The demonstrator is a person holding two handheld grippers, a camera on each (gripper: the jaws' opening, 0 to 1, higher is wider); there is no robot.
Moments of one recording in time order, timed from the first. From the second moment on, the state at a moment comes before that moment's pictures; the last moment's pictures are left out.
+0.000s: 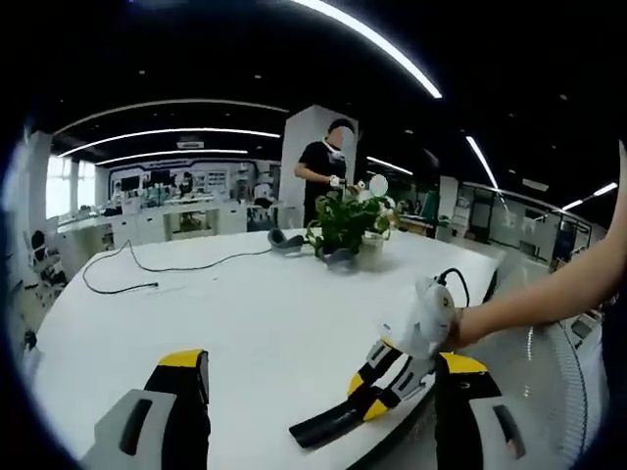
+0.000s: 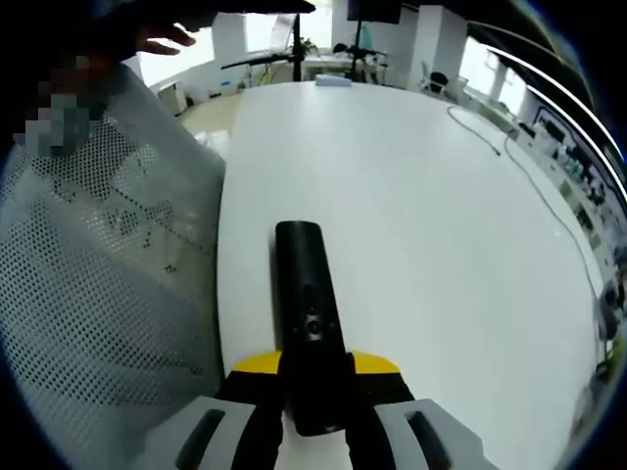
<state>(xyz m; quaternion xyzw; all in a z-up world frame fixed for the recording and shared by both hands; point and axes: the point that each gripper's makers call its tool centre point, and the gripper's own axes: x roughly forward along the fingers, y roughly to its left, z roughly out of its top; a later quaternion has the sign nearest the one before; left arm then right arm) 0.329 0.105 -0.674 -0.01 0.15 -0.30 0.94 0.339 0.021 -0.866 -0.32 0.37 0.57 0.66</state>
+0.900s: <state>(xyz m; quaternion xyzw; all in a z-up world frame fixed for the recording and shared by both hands) 0.334 0.142 -0.671 -0.05 0.11 -0.23 0.97 0.341 0.022 -0.866 -0.31 0.39 0.55 0.68</state>
